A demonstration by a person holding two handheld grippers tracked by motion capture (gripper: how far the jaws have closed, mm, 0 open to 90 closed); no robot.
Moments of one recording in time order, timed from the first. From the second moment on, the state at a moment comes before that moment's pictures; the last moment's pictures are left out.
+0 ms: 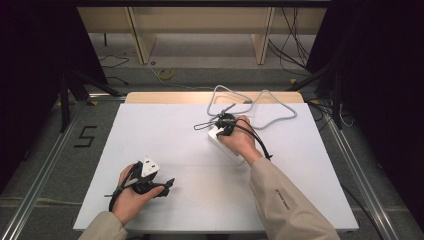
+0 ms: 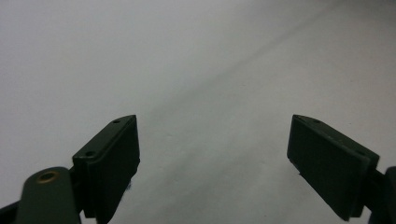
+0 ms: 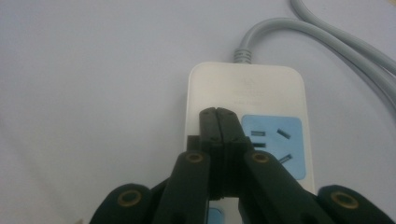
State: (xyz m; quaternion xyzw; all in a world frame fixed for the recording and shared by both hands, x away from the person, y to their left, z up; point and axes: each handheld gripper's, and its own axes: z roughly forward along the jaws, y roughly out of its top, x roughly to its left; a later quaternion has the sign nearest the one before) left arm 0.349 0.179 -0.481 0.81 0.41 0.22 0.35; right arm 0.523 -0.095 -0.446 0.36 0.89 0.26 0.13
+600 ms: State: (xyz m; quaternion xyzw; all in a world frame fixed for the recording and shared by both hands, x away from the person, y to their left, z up) left arm 0.350 0.180 -0.481 0.81 0.41 0.22 0.35; right arm 0.522 -0.096 -0.447 0.36 0.89 0.26 0.13
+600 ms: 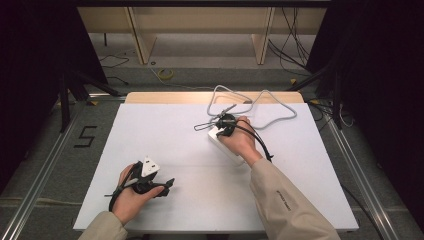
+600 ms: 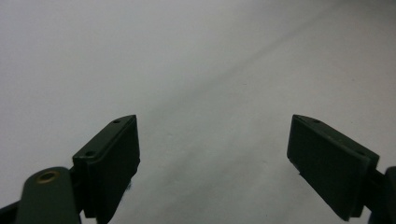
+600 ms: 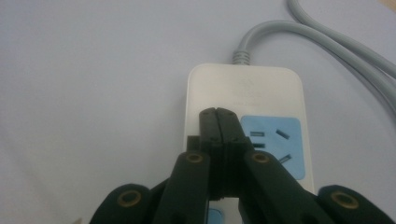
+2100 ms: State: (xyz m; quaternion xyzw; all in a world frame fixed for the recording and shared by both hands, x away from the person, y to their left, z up) left arm 0.349 0.179 -0.482 0.81 0.42 0.22 0.35; right arm 0.489 -0.153 -0.431 0.37 0.87 0.29 0.14
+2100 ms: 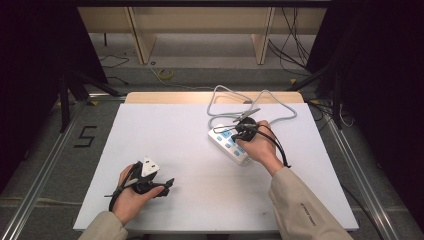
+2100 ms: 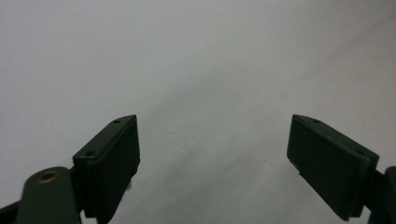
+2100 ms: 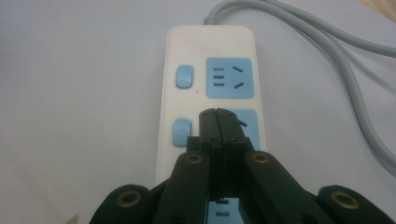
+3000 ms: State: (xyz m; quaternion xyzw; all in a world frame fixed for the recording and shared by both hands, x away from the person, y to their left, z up) left arm 0.349 0.180 -0.482 0.81 0.42 0.22 0.35; right arm 0.437 -0.193 -0.439 0.37 0.86 0.32 0.13
